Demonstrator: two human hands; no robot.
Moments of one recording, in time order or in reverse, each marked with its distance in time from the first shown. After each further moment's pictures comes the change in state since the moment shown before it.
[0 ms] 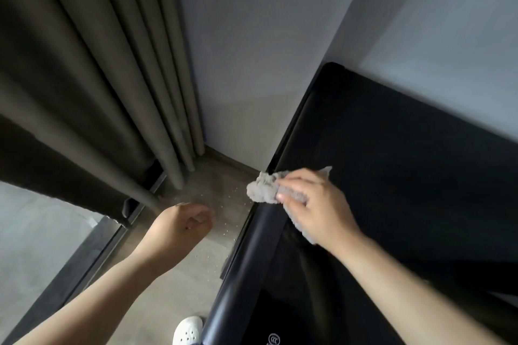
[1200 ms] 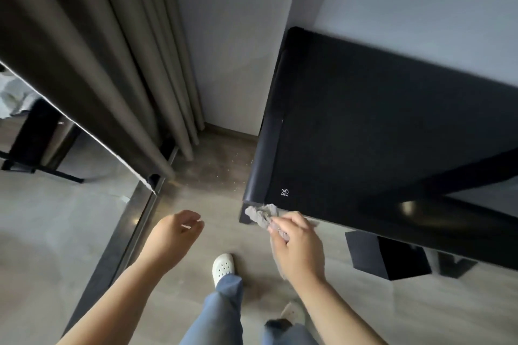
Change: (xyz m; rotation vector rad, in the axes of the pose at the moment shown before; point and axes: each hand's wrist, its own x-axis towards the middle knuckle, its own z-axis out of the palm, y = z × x) left_hand -0.204 -0.040 -0.046 0.152 -0.058 -0.131; right_hand -0.249 -0.179 0.046 0.055 0.097 0.584
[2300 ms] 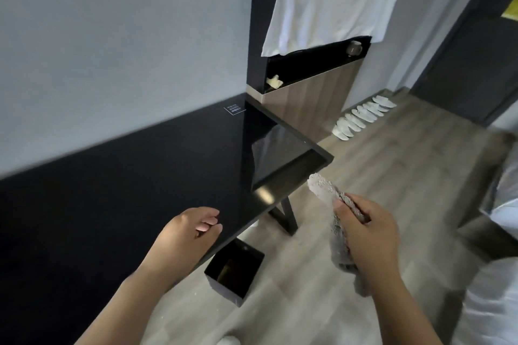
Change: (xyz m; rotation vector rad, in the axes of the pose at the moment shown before) left_hand -0.222 0.487 0.297 0.158 -0.508 0.996; right_hand -0.264 0.334 -0.441 0.484 1.151 0.681
